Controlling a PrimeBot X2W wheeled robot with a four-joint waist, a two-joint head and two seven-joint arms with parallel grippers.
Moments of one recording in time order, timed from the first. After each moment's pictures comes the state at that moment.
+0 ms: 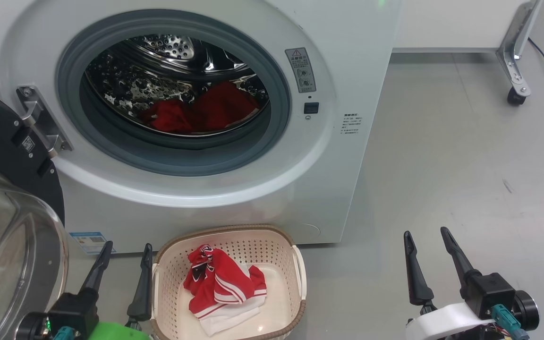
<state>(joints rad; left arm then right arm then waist) 0.06 0.20 -0.27 0.06 -0.41 0.08 -0.24 0.11 -0.07 0.23 0.07 0.24 -0.10 -0.26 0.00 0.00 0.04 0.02</state>
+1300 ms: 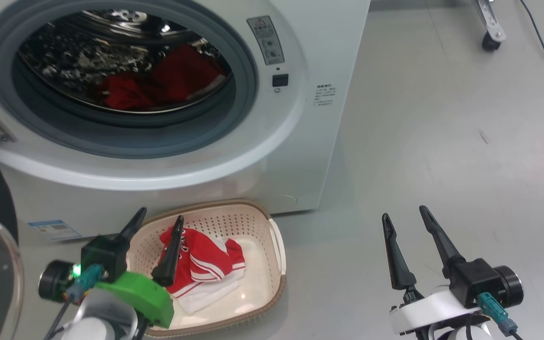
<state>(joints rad) -0.10 0.21 -0.35 0.05 -0.41 0.03 0.00 0.06 -0.06 0.29 0.02 0.21 -0.08 -0.25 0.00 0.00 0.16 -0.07</state>
